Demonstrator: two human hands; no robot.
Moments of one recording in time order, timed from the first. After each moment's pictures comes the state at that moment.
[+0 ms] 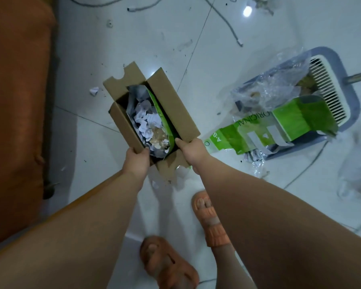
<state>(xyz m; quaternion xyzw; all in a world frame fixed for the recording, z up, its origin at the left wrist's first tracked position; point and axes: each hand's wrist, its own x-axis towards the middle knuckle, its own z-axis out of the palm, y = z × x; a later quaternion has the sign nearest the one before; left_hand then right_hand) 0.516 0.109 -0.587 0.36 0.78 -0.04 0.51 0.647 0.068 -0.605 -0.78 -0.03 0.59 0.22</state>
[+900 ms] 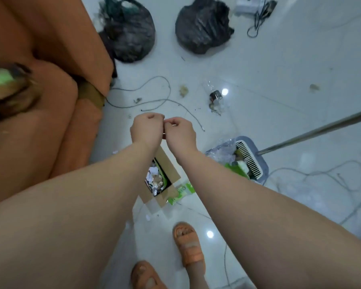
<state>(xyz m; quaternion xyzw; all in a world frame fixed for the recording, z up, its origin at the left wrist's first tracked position) 0.650 0.197 -0.223 0.50 0.68 0.20 0.50 0.707 0.153 -0.231 -0.76 -0.20 0.45 0.42</state>
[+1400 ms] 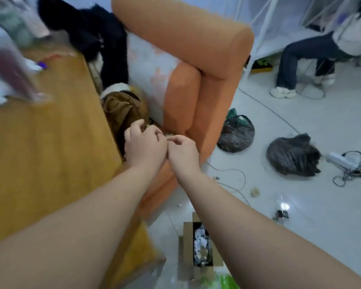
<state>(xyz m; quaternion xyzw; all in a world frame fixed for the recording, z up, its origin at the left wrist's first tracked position) 0.395 0.234 0.030 0.52 0.79 0.30 0.12 0.476 0.234 0.027 -0.60 -0.52 0.49 0.36</state>
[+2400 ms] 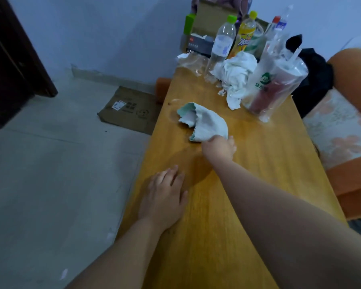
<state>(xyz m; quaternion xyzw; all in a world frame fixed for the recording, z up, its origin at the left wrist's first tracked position) -0.048 -0.063 -0.021 0.48 0.85 0.17 0.12 -0.028 0.108 0.036 -0.58 -0.75 0.31 0.02</state>
